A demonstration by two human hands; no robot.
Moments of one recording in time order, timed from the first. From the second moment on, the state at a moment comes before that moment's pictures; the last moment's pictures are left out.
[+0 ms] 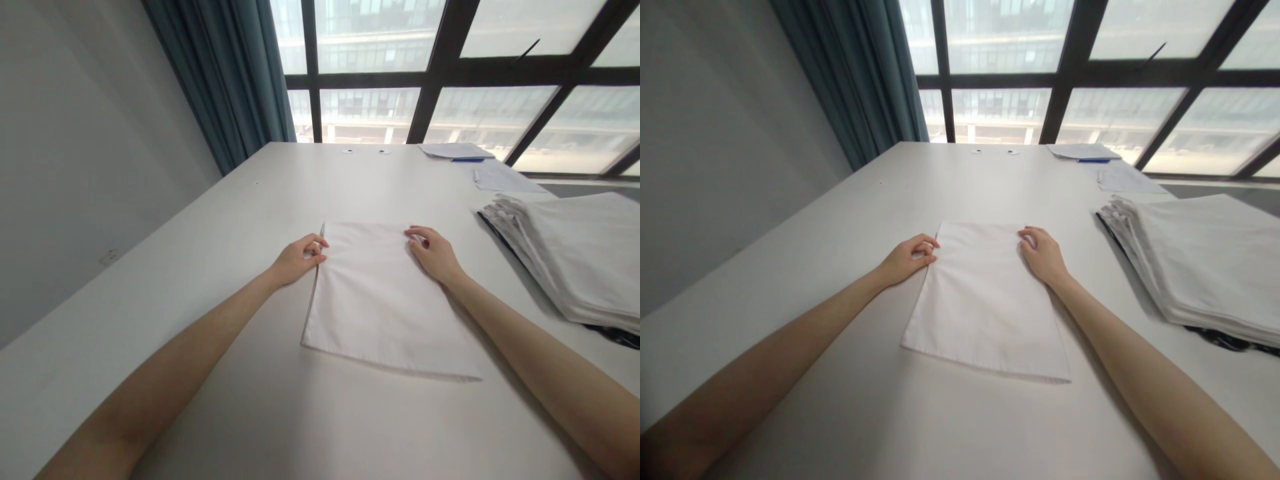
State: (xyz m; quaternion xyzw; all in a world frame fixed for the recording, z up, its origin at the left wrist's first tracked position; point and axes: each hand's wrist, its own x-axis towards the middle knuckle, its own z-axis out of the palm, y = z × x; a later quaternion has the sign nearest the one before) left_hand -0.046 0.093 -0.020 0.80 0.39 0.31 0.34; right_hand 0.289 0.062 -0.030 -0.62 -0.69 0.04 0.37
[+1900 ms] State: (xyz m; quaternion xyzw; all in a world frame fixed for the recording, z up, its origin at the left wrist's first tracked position) left_hand -0.041 0.088 -0.019 0.88 0.39 0.25 0.12; right_hand 0.183 -0.030 0.012 -0.28 -0.96 0.07 0.05
